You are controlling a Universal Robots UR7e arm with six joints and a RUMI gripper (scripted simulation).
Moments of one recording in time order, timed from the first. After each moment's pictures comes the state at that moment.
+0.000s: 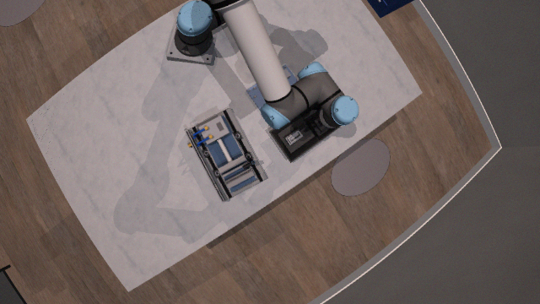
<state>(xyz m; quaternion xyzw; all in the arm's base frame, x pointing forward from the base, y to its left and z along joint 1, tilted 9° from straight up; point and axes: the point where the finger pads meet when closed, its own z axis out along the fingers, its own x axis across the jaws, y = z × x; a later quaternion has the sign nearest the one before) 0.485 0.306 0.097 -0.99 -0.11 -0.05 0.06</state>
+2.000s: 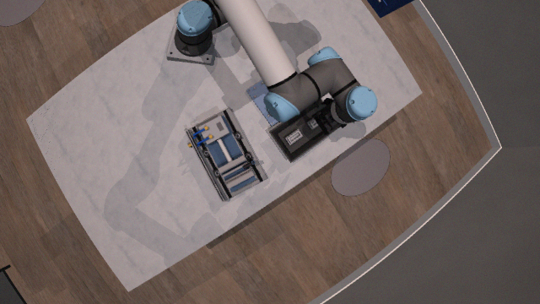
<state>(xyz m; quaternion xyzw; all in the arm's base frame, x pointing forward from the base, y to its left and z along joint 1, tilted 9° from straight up) 0.476 0.291 0.211 -0.99 -0.11 -0.05 0.06</state>
